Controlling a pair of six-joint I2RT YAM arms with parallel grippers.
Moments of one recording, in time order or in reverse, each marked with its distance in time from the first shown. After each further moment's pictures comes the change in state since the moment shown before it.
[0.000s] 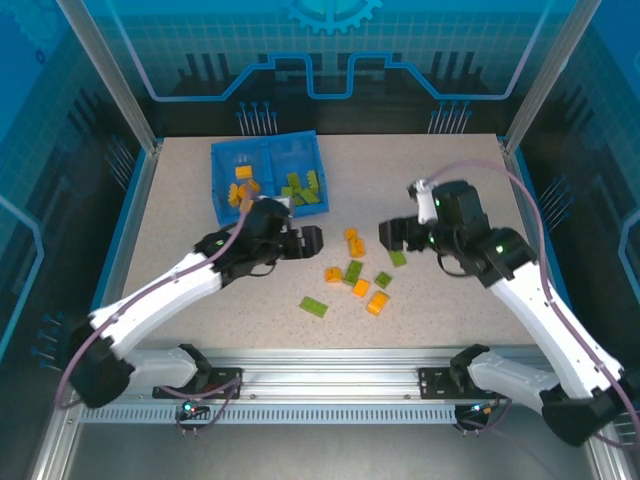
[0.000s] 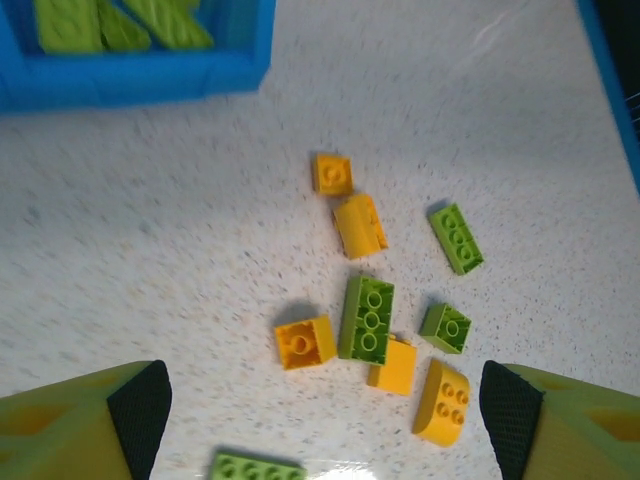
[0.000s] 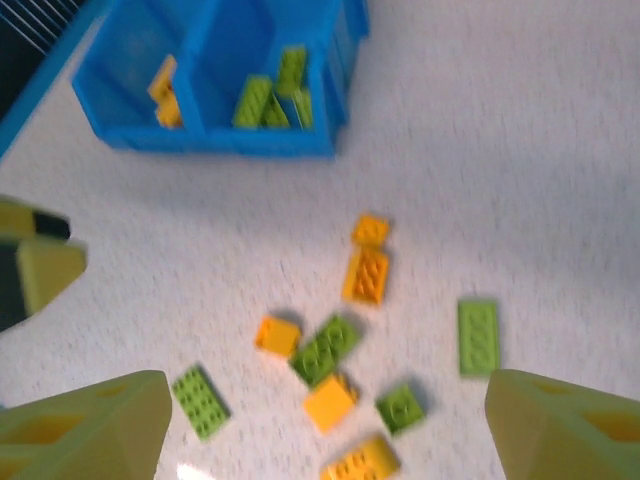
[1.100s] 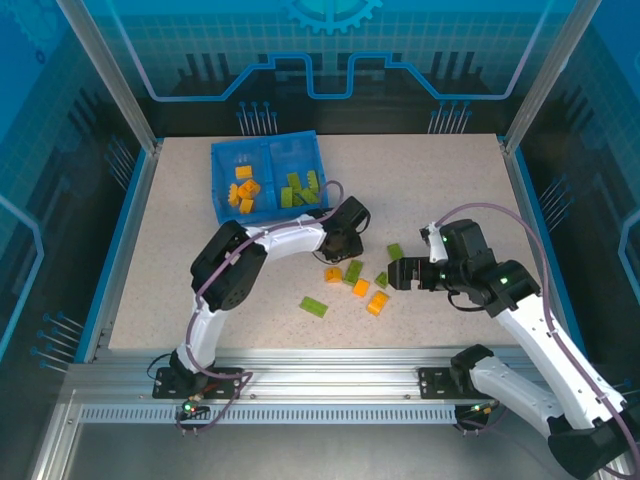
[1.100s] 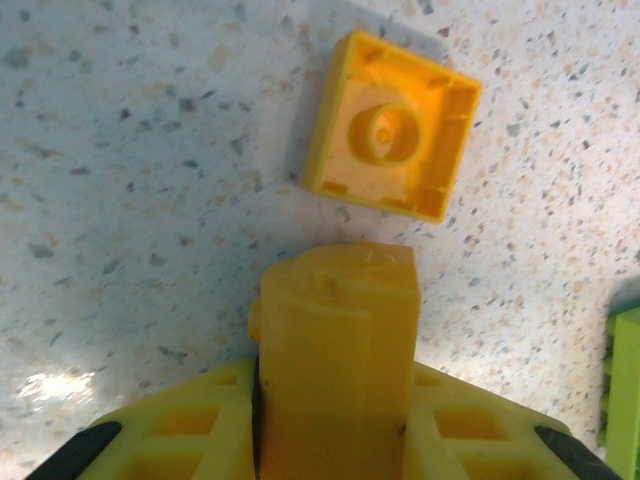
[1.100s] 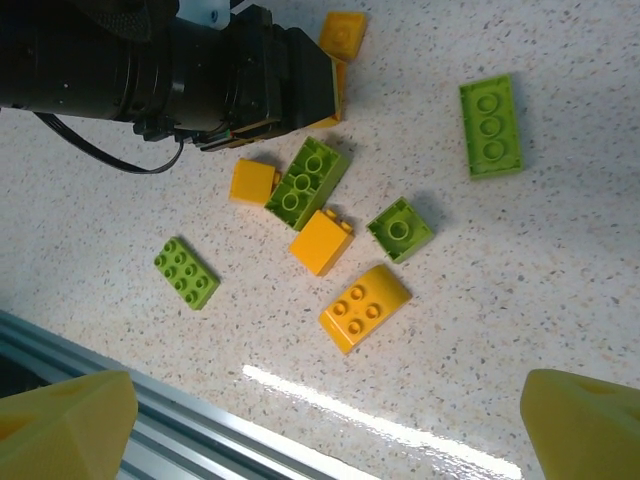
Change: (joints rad) left arm -0.058 0.824 0.463 -0.016 0.039 -0.291; right arm -0.054 -0.169 -0.248 -0.105 -0.120 0.116
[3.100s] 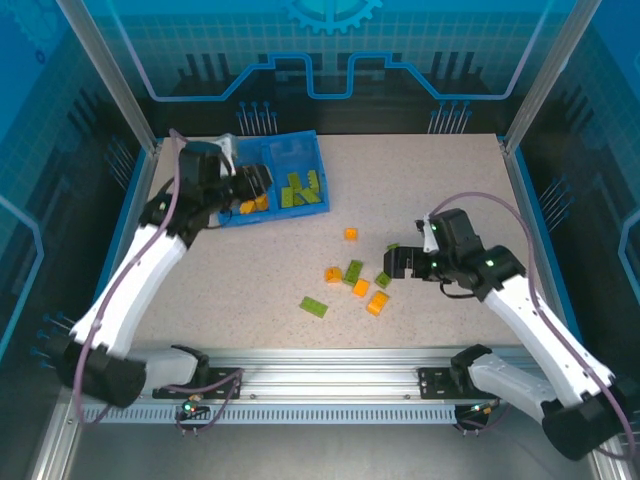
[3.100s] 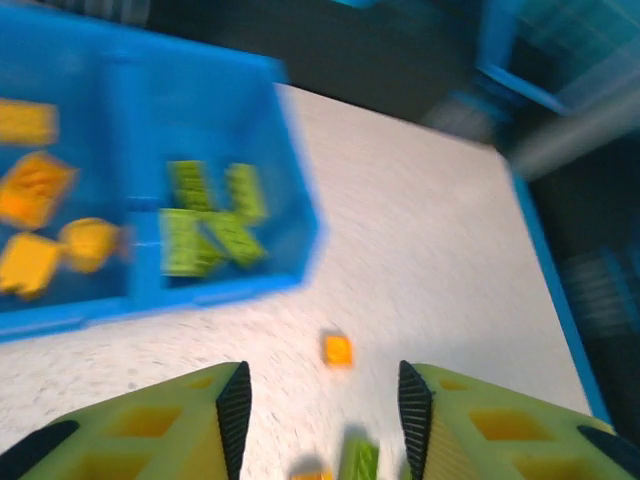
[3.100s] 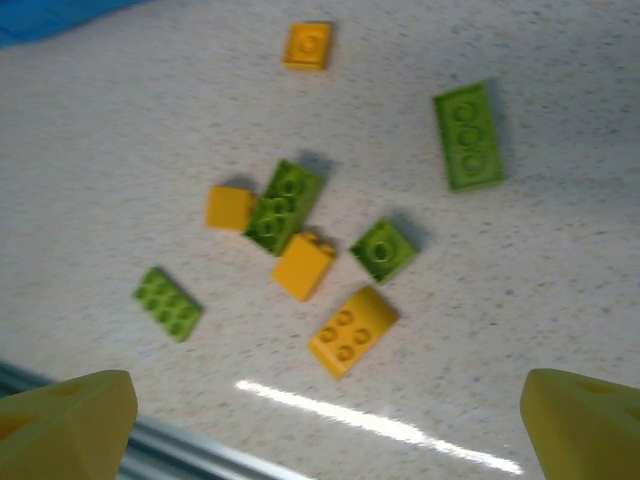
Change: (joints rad) left arm 0.419 -0.909 -0.213 -0.056 0.172 0.505; right arm -0.004 0.159 0.039 0.038 0.081 0.037
